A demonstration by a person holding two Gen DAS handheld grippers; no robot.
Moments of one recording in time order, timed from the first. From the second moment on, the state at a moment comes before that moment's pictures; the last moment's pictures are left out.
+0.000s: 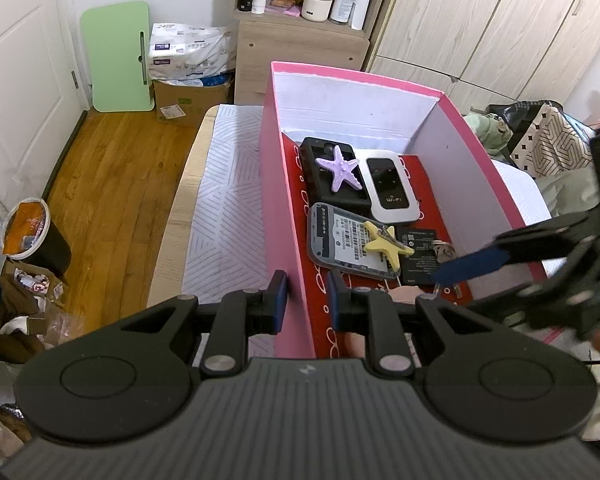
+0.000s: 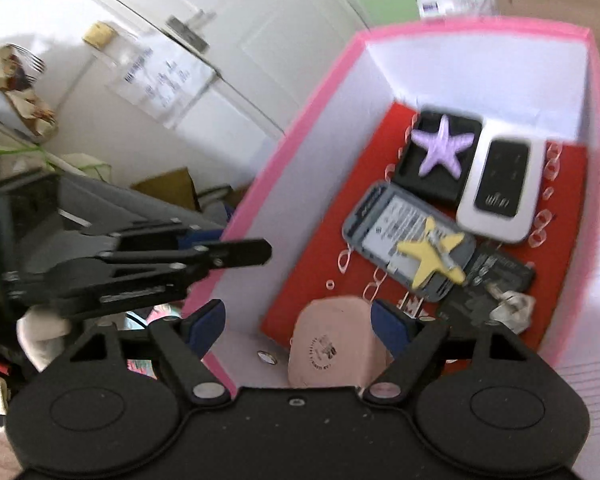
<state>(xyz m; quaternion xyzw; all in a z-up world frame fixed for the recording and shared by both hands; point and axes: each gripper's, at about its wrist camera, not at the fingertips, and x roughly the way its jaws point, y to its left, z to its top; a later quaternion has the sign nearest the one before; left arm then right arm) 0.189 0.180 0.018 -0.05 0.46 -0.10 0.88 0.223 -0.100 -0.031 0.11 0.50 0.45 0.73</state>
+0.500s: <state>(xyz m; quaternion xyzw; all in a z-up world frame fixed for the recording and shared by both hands) 0.188 0.179 0.018 -0.05 0.46 -0.09 0.88 0.190 -0.244 0.002 0.07 0.29 0.28 0.91</state>
